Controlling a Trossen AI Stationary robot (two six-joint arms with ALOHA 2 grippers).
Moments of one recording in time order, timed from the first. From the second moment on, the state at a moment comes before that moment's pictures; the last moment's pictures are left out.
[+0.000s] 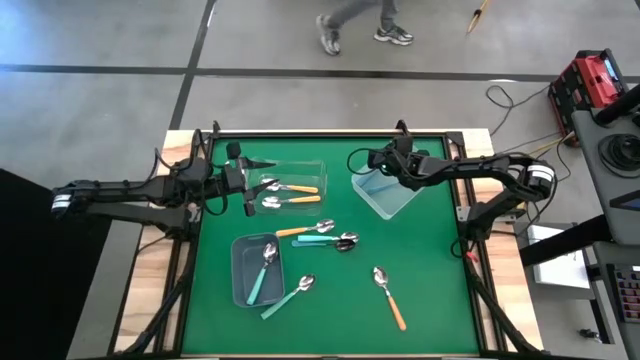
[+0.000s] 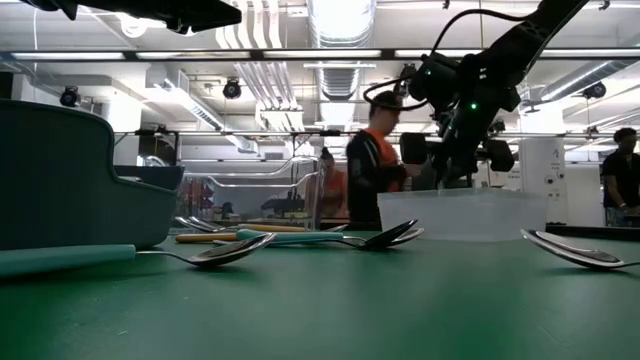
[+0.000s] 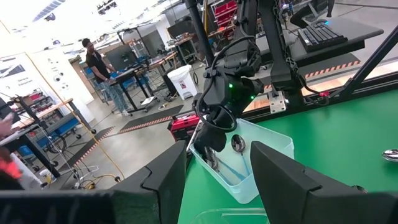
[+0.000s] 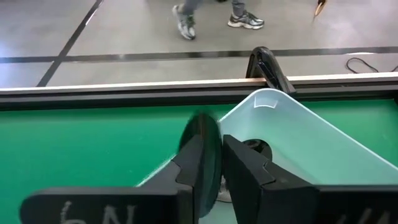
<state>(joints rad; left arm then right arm) 0.11 0.79 0.61 0.16 -0.18 0.40 -0.43 1.50 0.75 -0.16 0.79 0.88</state>
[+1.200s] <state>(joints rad) 0.11 0.79 0.61 0.16 -0.18 0.40 -0.43 1.49 0.84 -0.42 0.36 0.93</state>
